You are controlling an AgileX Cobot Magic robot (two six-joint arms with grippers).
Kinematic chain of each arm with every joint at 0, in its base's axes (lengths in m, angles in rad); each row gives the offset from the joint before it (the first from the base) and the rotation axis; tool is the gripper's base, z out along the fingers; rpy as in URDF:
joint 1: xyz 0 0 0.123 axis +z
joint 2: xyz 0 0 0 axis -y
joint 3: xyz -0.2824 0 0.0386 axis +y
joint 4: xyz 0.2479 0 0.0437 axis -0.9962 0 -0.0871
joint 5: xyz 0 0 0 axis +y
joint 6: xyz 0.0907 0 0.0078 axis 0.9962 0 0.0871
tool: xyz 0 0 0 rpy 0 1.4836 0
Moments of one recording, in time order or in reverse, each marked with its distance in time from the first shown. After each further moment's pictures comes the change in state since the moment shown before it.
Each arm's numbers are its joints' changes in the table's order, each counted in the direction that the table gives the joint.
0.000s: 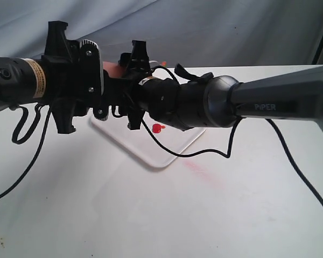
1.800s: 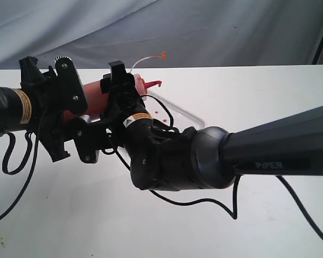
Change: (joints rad) left arm 0.013 0.020 0.128 0.131 0.074 -0.219; right arm 0.212 0.079 0.230 -0.040 -0.408 -0.191
